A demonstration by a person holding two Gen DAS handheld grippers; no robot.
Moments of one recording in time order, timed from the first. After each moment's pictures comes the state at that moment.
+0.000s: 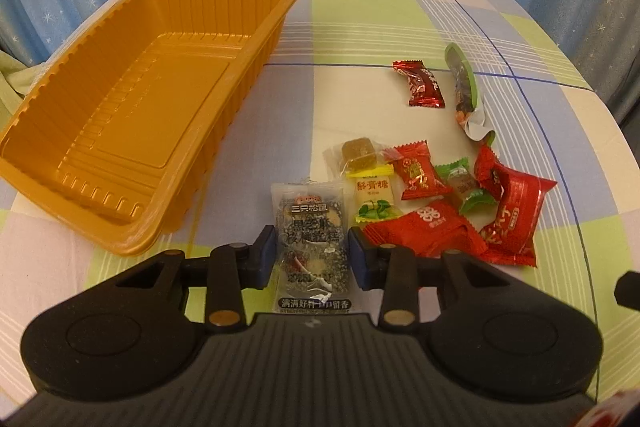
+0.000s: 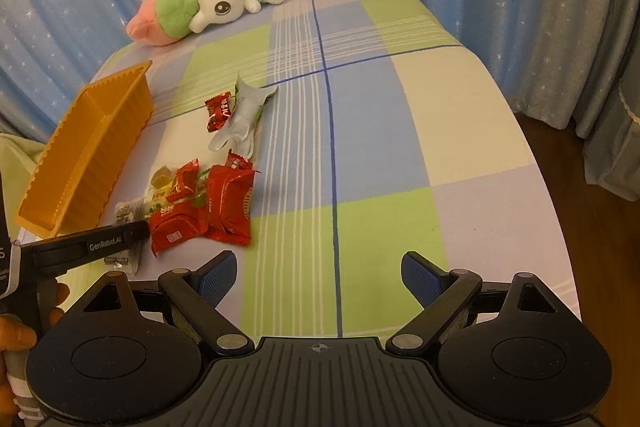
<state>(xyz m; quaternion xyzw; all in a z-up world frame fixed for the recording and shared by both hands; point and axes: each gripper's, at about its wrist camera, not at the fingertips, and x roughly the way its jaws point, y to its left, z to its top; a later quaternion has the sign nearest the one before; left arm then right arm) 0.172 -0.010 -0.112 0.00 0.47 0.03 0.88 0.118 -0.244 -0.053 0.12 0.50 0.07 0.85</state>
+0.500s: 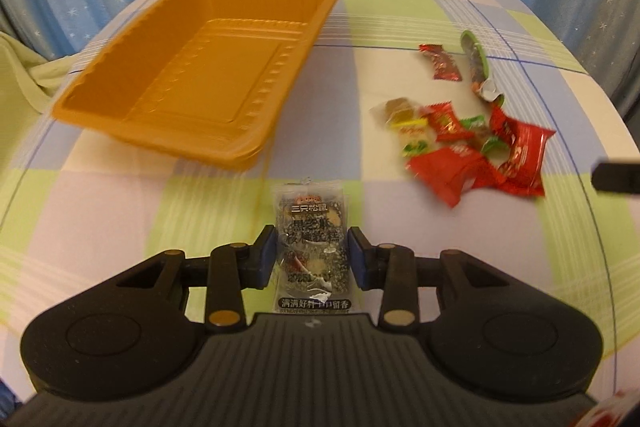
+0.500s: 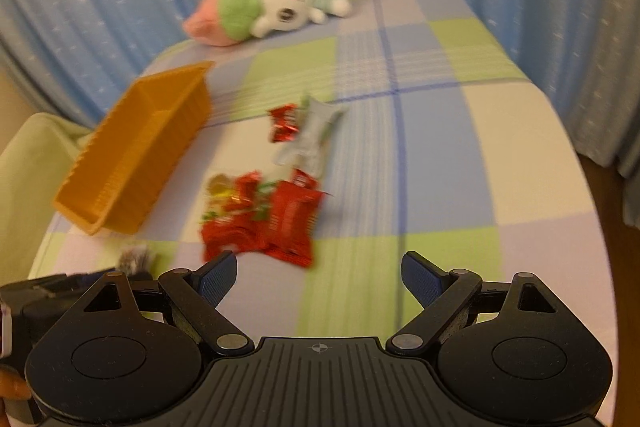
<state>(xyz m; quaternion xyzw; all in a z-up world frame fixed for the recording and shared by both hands) 0.108 0.022 -0.098 0.01 0.46 0.05 0.88 0.130 -0.212 -0.046 0.10 0.47 0.16 0.86</state>
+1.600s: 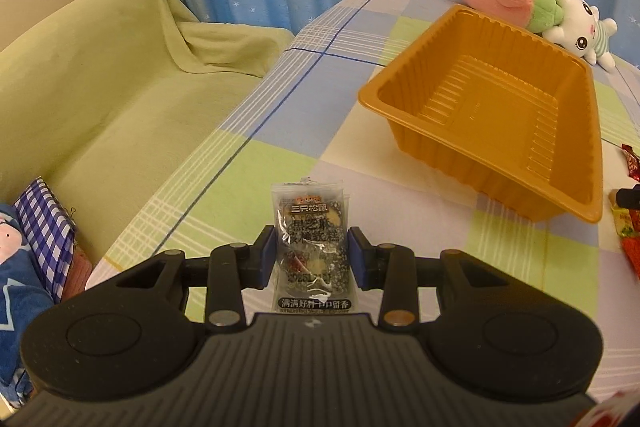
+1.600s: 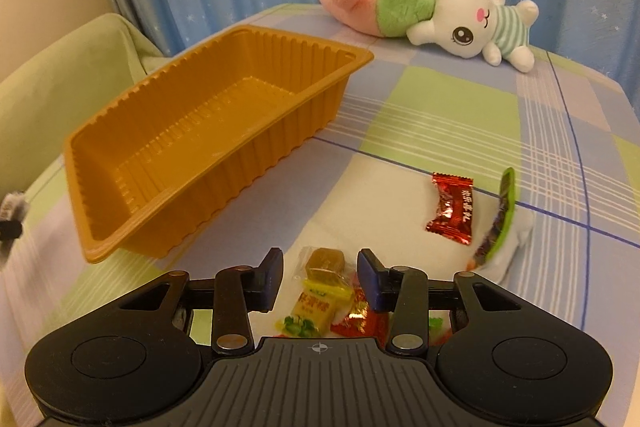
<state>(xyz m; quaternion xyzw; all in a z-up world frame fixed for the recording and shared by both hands) 0.062 0.203 -0.067 -0.06 0.43 0.24 0.87 0.224 -0.073 -0.099 -0.05 0.44 0.29 0.85</state>
